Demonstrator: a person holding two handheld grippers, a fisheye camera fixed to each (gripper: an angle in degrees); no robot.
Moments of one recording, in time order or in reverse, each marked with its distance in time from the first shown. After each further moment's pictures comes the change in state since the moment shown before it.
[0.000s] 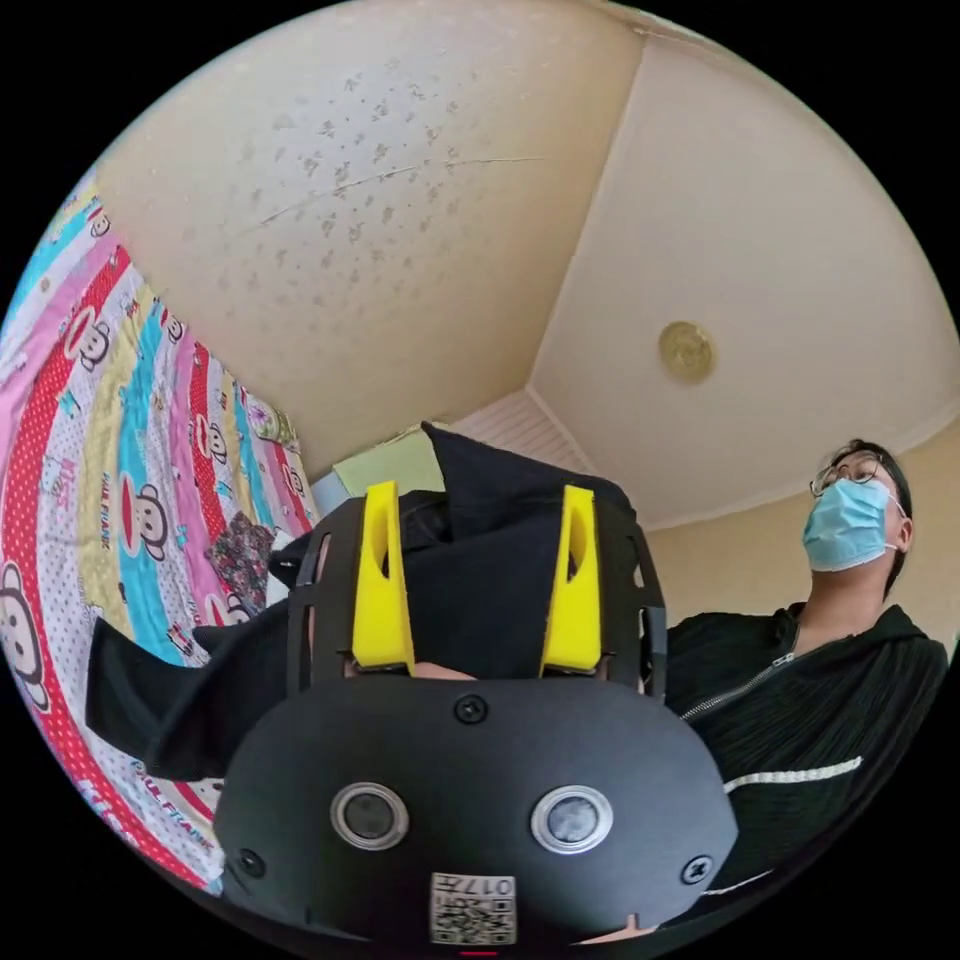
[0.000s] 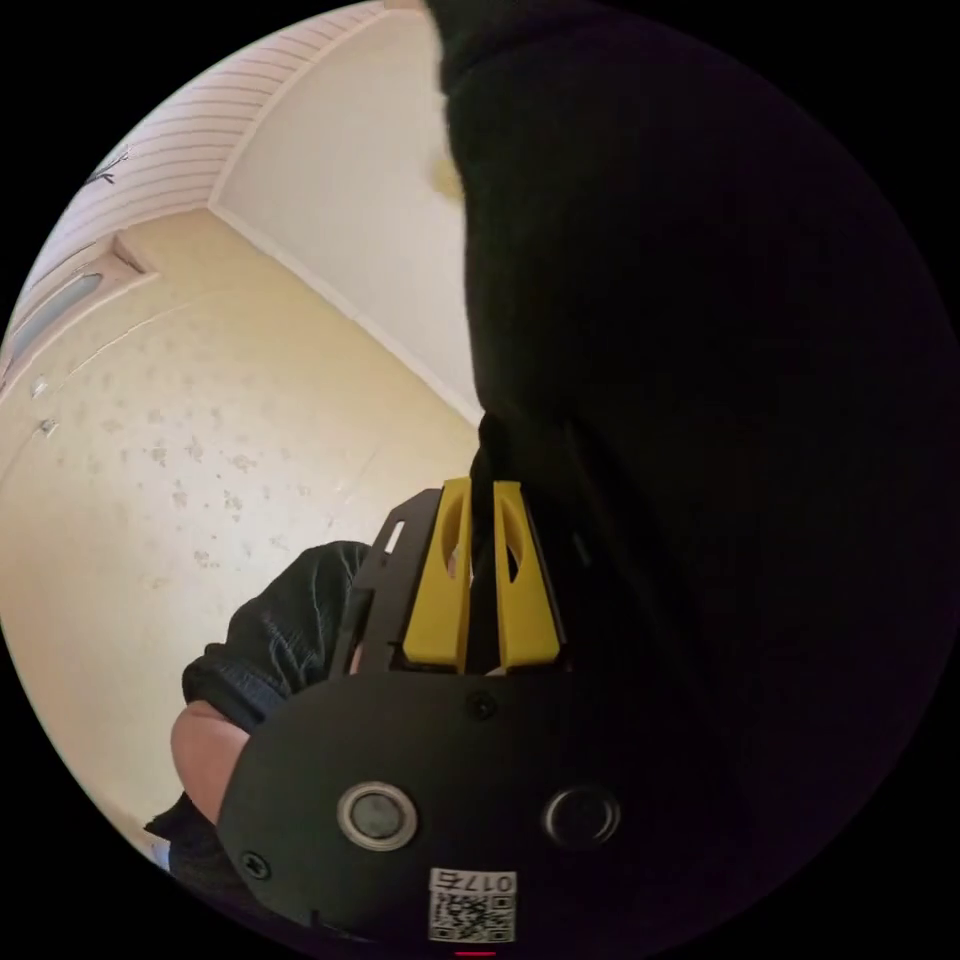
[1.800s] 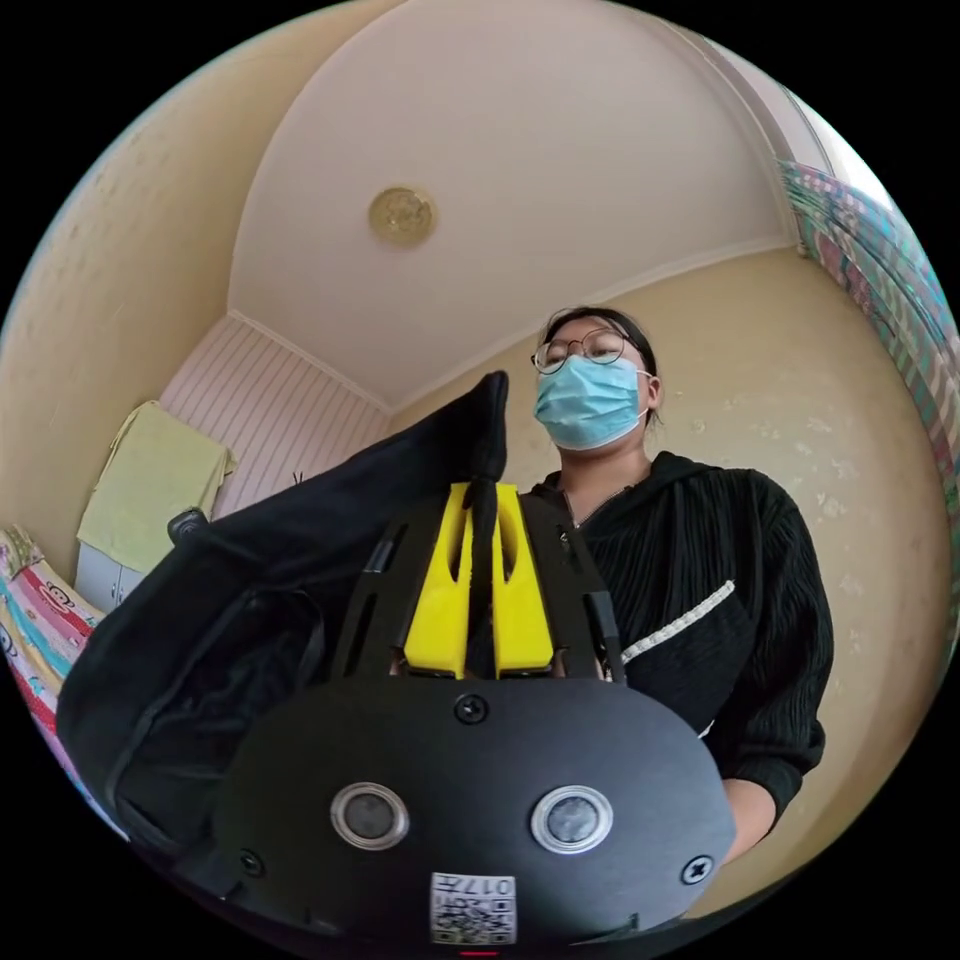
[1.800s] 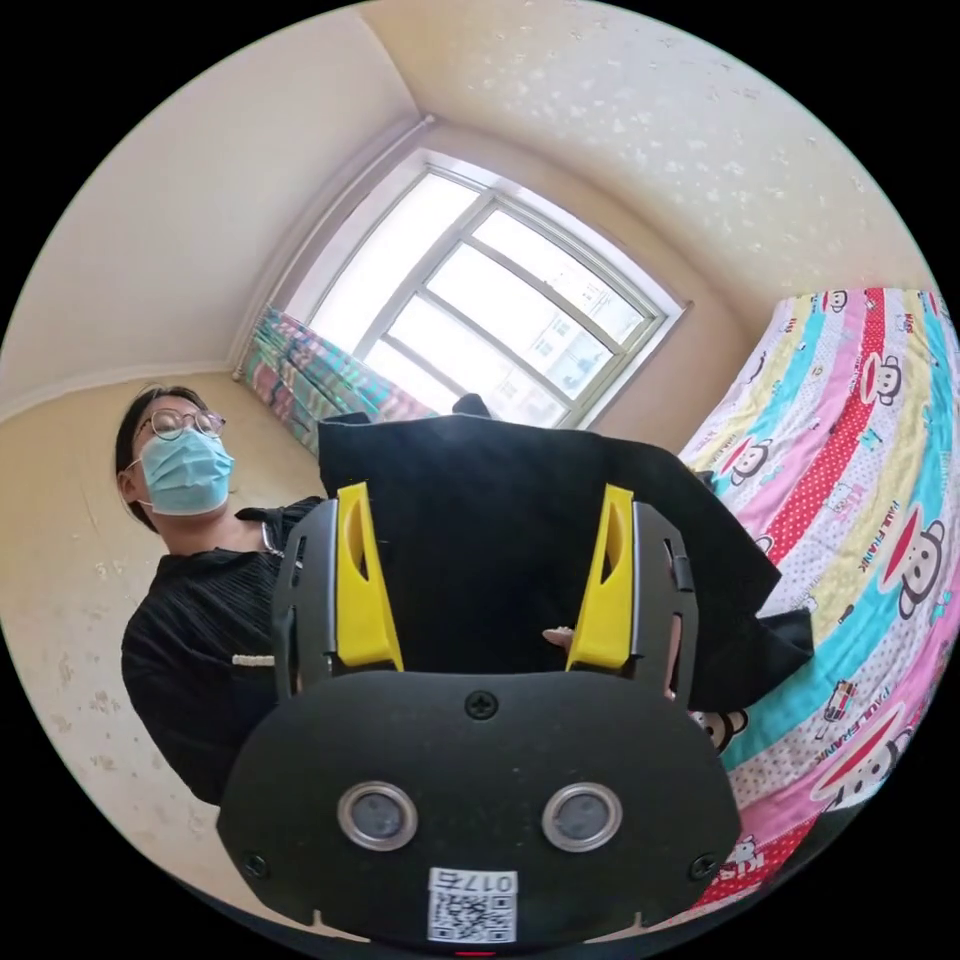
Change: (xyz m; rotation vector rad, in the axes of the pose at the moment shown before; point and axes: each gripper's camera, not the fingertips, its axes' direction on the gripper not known) left arm 0.164 0.146 0.461 -0.353 0.768 0.486; right arm 0.152 0.341 -0.404 -0.610 0.872 0.769
